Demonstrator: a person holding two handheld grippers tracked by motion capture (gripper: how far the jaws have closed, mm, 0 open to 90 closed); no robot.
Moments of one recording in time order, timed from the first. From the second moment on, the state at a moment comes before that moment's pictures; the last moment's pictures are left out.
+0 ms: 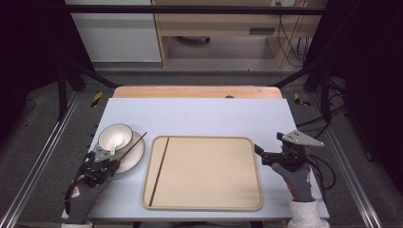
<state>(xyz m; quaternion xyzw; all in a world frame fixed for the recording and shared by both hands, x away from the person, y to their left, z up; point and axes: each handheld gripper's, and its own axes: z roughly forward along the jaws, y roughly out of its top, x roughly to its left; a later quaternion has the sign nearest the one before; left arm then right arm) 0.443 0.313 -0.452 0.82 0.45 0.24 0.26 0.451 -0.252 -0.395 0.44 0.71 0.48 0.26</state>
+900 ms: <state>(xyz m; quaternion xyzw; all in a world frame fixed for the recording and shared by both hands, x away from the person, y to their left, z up) 0.413 0.262 -0.433 0.78 0.46 0.23 0.34 0.448 -0.256 -0.392 0.44 0.71 0.48 0.27</state>
